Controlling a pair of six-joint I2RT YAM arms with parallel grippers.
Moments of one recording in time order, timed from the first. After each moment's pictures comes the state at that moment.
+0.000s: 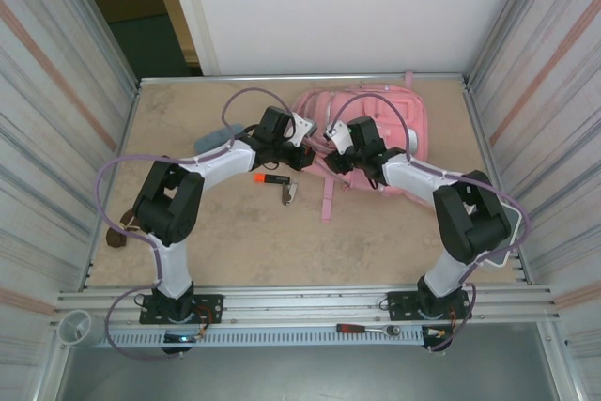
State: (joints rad) left arm -0.58 1.90 1.32 -0.22 0.42 -0.08; right arm 0.48 1.68 1.01 -0.07 -0.08 -0.27
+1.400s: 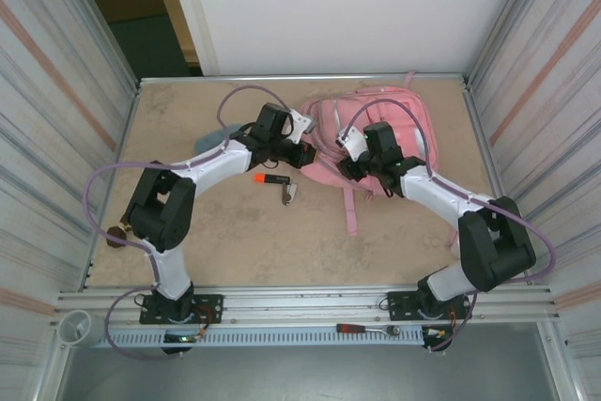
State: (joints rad) left arm -0.58 1.84 1.31 -0.23 0.47 -0.15; right arm 0.45 1.47 0.90 -0.15 -0.11 -0.30
